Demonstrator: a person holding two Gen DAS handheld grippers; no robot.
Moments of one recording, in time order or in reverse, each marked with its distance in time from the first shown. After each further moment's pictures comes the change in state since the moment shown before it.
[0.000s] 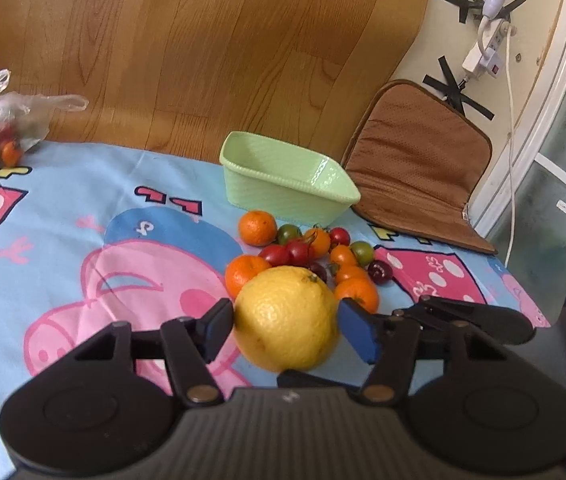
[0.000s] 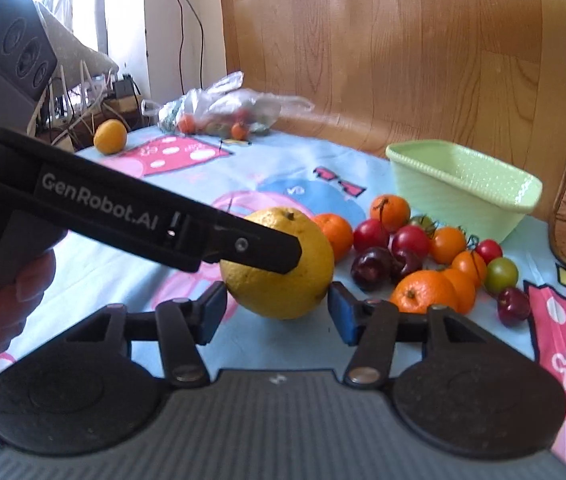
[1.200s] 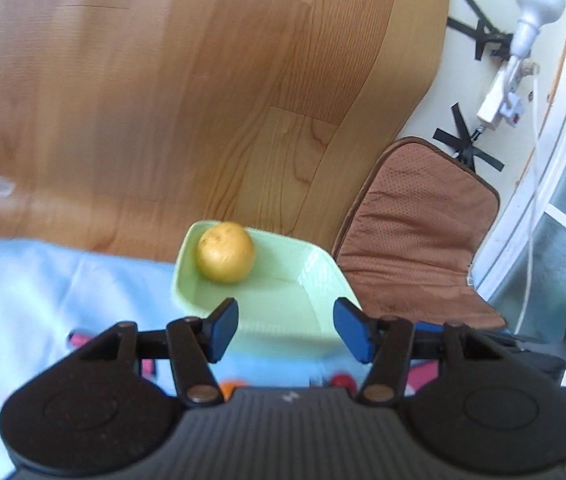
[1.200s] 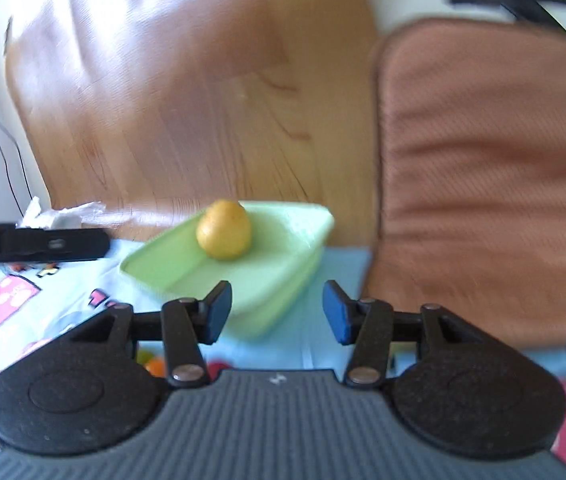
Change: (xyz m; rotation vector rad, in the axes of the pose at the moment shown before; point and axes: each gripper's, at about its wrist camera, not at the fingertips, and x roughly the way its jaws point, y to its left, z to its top) left arm 0.082 0.007 0.093 0.023 -0.087 -0.065; right arm -0.003 -0.181 0.031 0.401 -0.096 -0.275
